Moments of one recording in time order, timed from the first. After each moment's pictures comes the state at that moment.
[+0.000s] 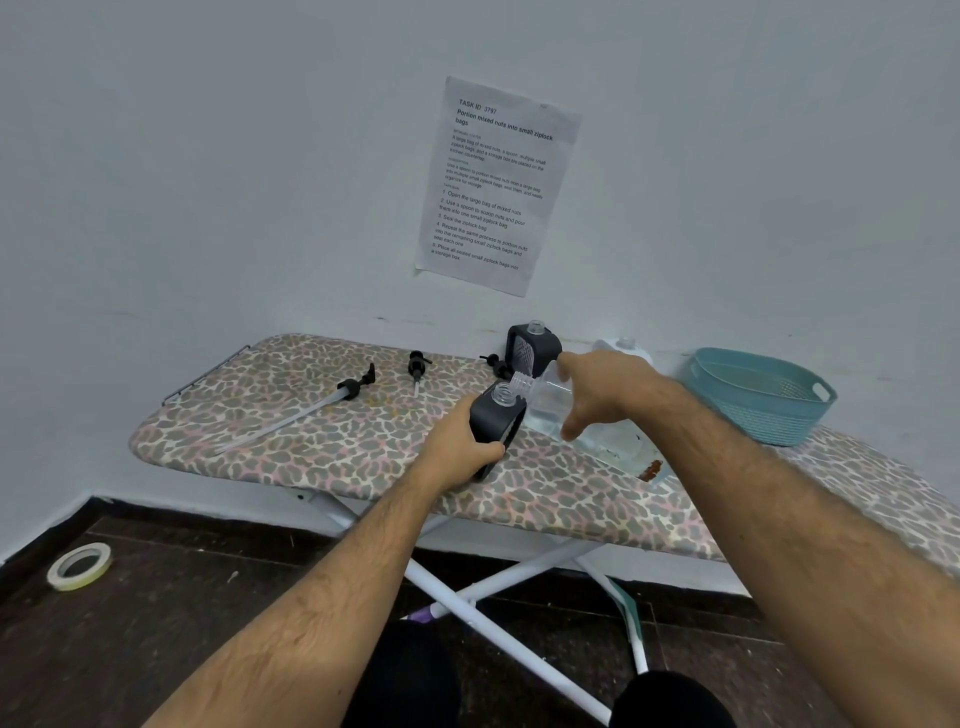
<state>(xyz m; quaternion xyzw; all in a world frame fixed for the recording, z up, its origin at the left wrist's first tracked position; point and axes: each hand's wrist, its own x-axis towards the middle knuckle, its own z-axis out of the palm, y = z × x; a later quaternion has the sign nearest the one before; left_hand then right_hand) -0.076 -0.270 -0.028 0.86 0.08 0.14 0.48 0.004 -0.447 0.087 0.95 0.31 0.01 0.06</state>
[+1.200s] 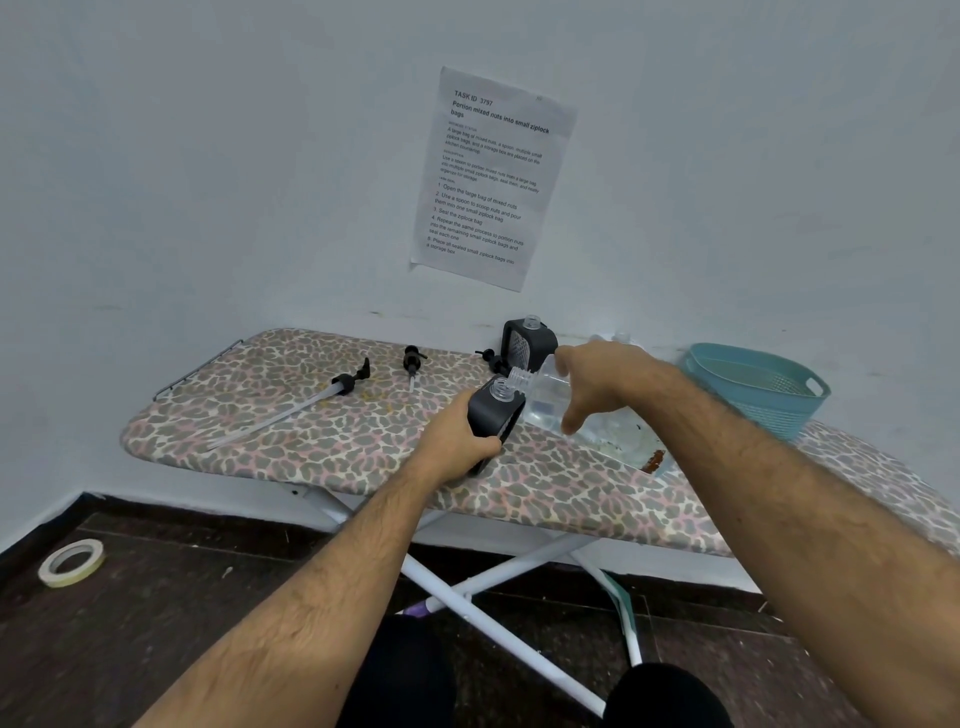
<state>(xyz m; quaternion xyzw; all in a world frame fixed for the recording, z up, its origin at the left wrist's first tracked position) -0.074 -0.272 -0.026 0.86 0.08 0.13 0.48 0.005 -0.447 0.095 0.95 0.31 0.00 0.08</state>
